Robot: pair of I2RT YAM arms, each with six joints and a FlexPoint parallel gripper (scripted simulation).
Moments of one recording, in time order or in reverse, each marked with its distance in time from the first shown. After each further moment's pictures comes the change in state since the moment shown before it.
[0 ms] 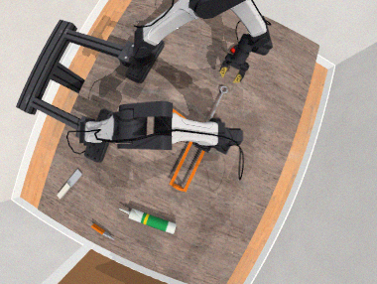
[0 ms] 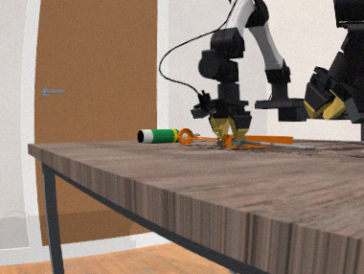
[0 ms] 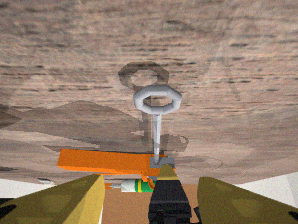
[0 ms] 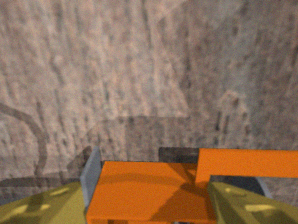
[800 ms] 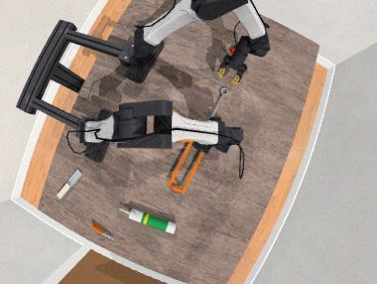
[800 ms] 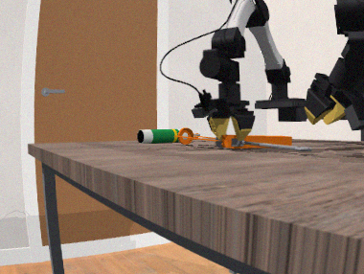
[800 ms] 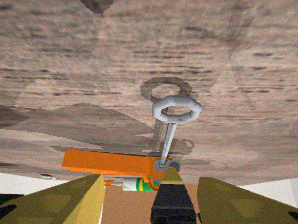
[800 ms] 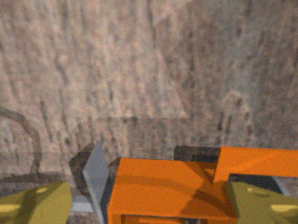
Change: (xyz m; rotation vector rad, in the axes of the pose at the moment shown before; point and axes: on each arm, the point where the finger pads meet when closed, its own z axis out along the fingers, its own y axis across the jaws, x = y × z) left arm -0.003 0.006 0.010 -0.023 0.018 -0.021; right arm 0.000 0.002 0.000 0.007 -0.006 -0.008
